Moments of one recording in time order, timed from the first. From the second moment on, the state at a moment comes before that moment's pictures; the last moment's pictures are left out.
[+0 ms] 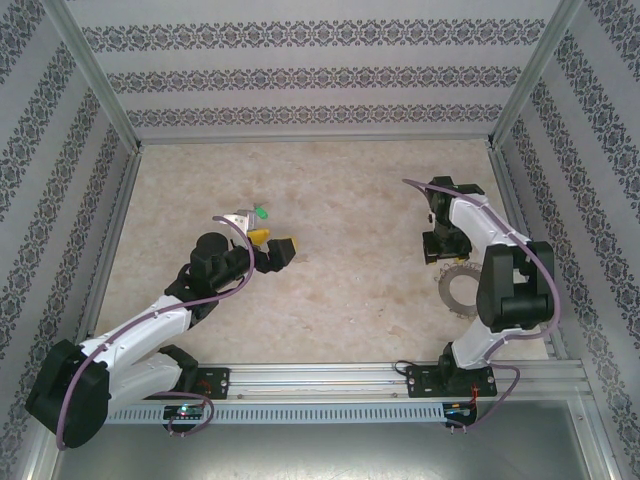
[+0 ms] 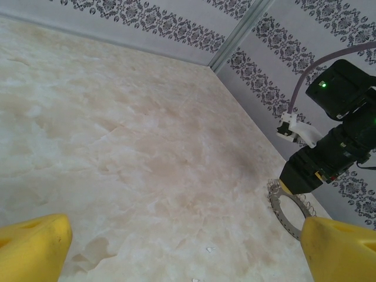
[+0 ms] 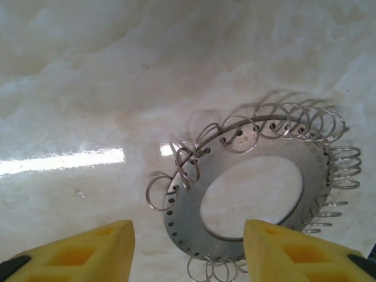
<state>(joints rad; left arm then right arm) -0.49 1.03 0.45 0.36 0.24 -0.53 0.06 1.68 1.18 -1.13 0.19 0.10</state>
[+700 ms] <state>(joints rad) -0.48 1.00 0.45 0.36 0.24 -0.52 0.06 1.85 1.18 -1.12 0.25 0.10</state>
